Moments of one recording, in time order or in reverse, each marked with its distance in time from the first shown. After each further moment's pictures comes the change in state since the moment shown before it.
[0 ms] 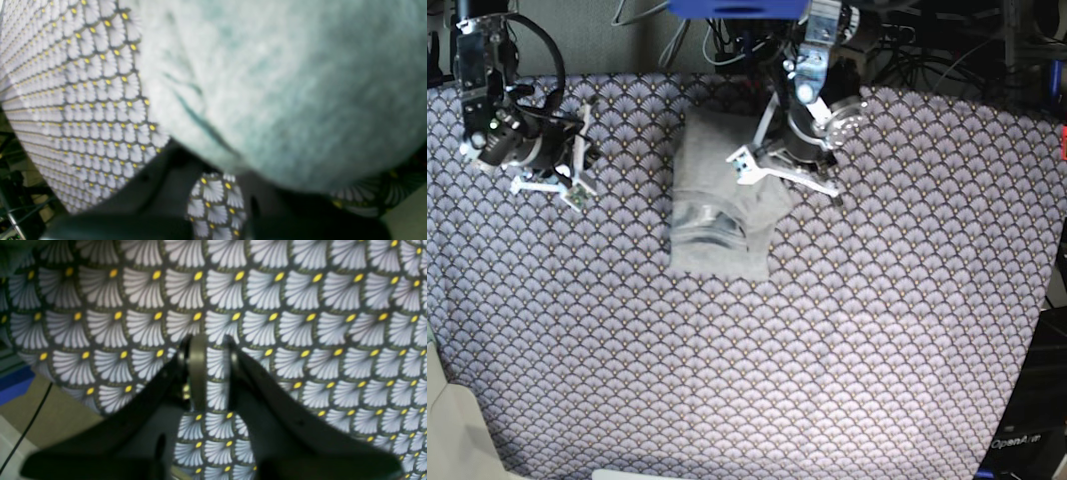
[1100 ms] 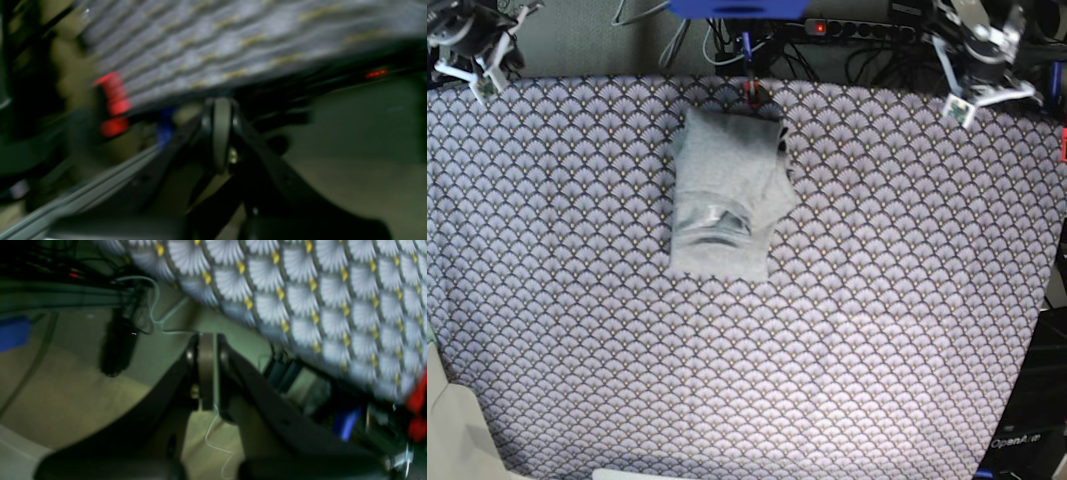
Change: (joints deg) left arm 15.6 0.1 -46.6 7.7 -10.0 0.0 -13.2; right arm -36.2 -4.9 29.4 7.4 -4.2 0.0 20.4
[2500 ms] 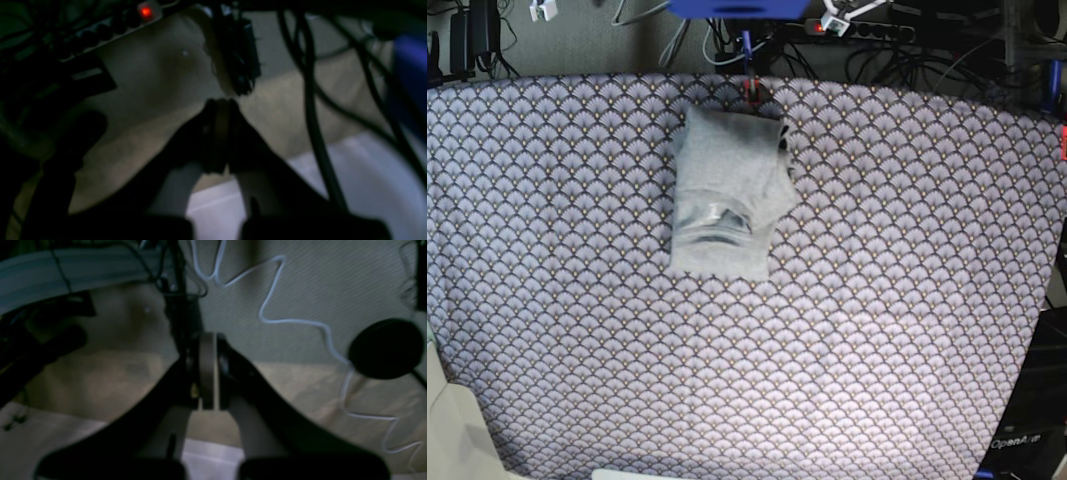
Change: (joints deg) left arm -14.4 -0.2 -0.5 -73.4 7.3 11.2 -18.9; right arm 32.7 -2.6 2.4 -96.5 -35.8 -0.4 51.6
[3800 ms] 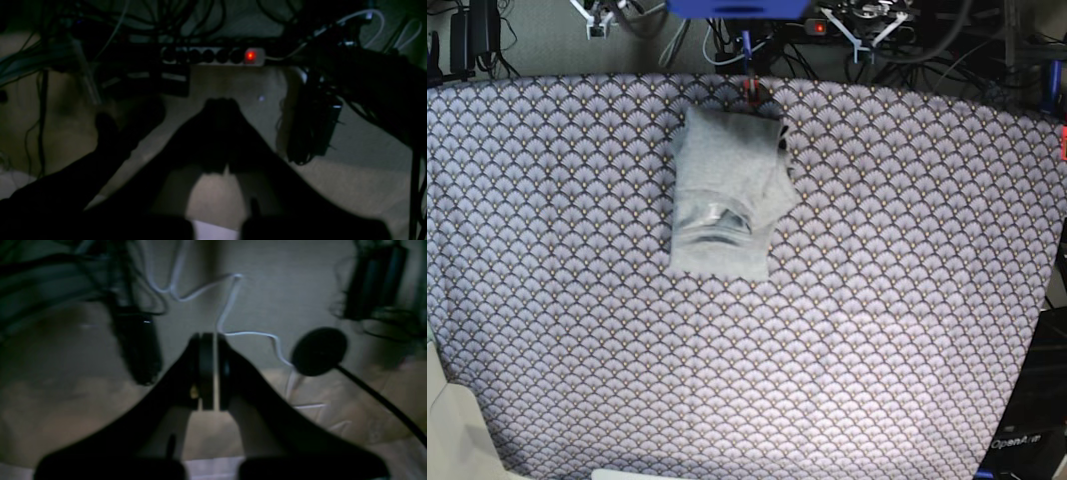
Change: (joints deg) left arm -16.9 -10.1 -12.8 -38.7 0.2 39.7 -18.8; right arm 9.6 -9.6 -8.2 -11.1 -1.0 -37.4 4.7
